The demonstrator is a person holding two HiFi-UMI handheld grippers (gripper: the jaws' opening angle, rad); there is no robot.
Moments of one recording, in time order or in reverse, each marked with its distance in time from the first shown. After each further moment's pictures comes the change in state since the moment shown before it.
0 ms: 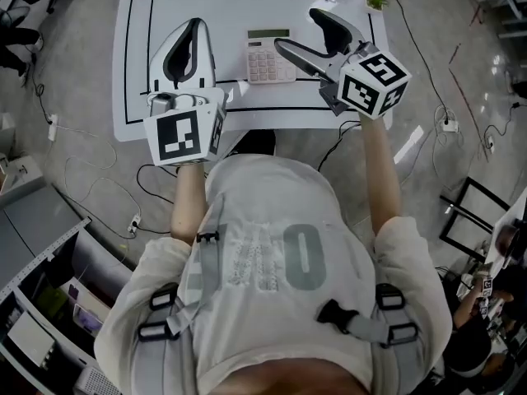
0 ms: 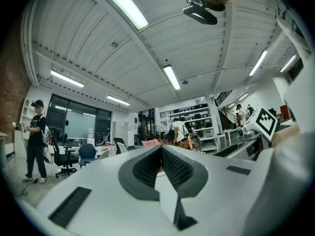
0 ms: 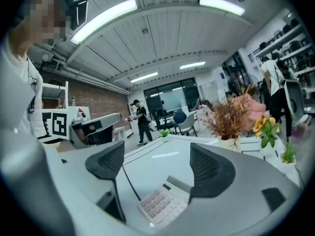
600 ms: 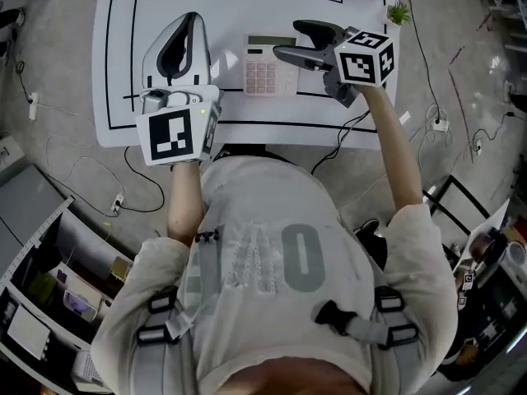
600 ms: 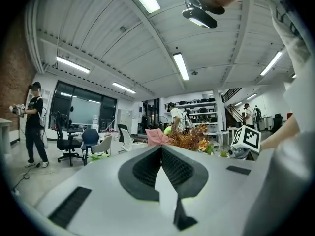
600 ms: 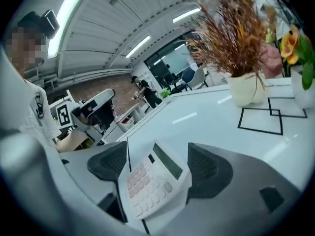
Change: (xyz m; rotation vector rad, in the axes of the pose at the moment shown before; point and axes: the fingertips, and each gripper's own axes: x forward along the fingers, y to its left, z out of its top) left arm 0.067 0.036 -0.072 -0.091 0.122 0.040; right arm 0.079 -0.072 -0.107 0.251 0.434 0.268
